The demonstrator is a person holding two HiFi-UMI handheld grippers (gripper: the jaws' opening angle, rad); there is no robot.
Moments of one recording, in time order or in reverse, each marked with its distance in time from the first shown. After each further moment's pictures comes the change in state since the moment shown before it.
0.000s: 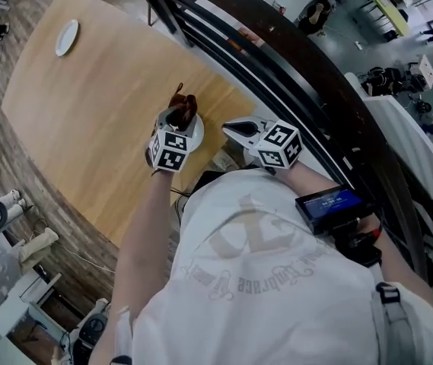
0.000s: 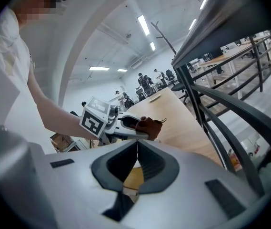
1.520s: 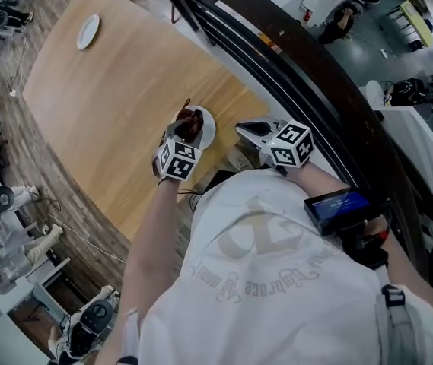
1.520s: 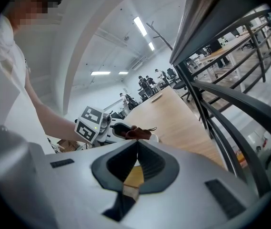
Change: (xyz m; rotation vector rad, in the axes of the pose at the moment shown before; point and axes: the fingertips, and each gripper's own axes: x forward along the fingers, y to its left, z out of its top) left arm -0.041 0.001 -0.056 0.014 0.172 0.032; right arm 0.012 0.010 0.003 0.051 -0.016 0.069
